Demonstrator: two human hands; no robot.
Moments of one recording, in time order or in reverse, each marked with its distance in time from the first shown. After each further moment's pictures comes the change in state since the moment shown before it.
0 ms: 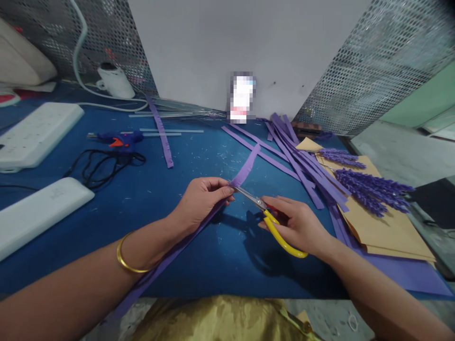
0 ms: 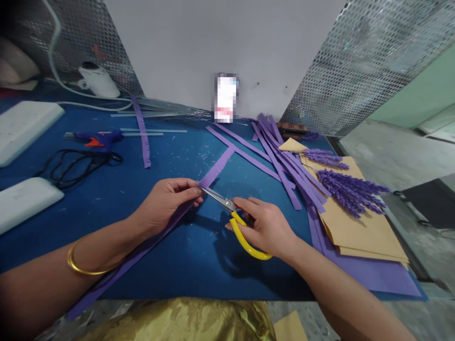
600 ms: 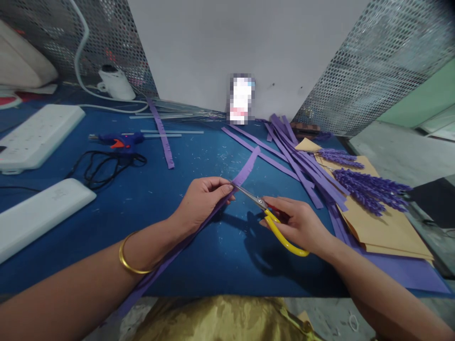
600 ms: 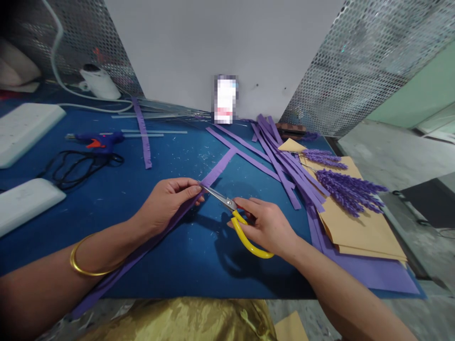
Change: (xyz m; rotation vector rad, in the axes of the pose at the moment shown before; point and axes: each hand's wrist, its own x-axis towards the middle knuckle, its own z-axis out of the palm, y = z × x) left_hand -0.002 0.000 0.000 0.095 0.012 0.047; right_hand 0.000 -0.002 -0.002 0.046 -0.005 0.039
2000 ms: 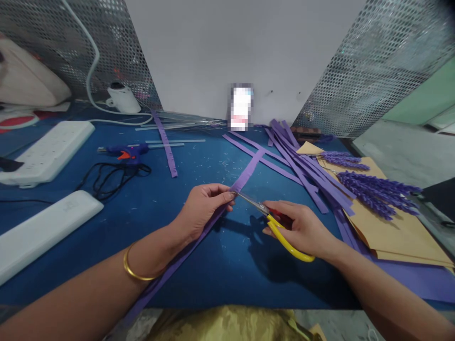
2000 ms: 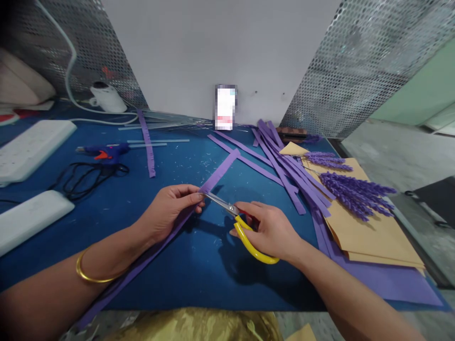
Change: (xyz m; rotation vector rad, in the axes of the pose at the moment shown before) left_hand 0.004 0.000 -0.002 -0.183 -0.004 -0.096; right_hand 0.002 0.008 0.004 0.049 -0.016 0.043
